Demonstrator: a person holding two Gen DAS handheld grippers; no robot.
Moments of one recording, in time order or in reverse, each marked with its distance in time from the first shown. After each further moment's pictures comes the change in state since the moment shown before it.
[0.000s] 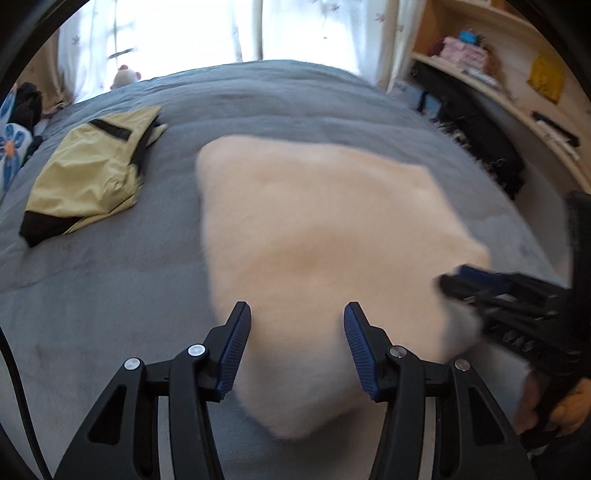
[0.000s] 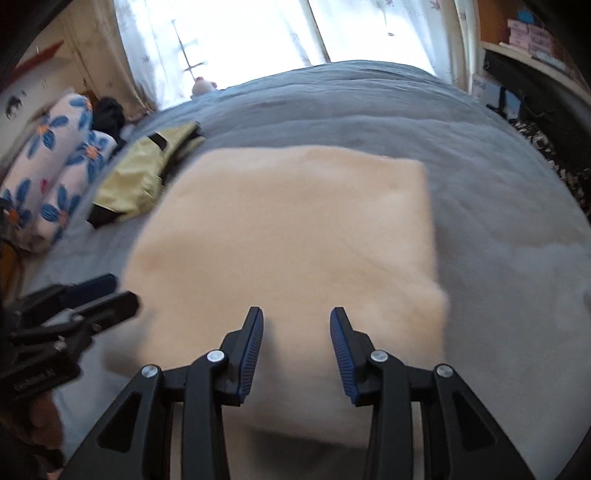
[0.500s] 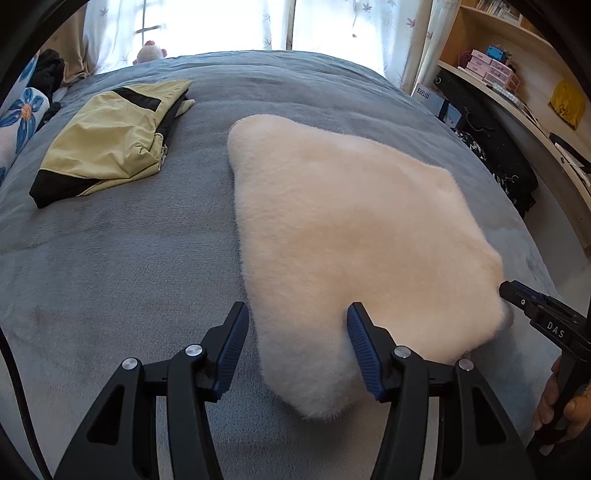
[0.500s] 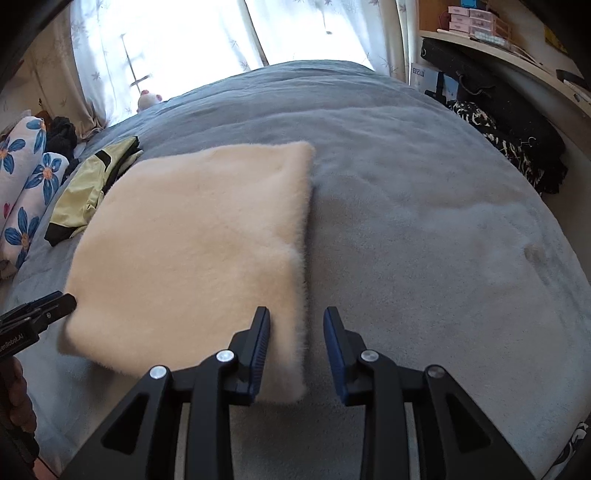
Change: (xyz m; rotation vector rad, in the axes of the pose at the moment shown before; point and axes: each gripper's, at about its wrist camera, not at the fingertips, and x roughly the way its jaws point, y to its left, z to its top) left arm -0.006 0.023 -0.014 -0.100 0.007 -0.026; right arm -0.033 -0.051 -0.021 0.123 -0.020 -0.081
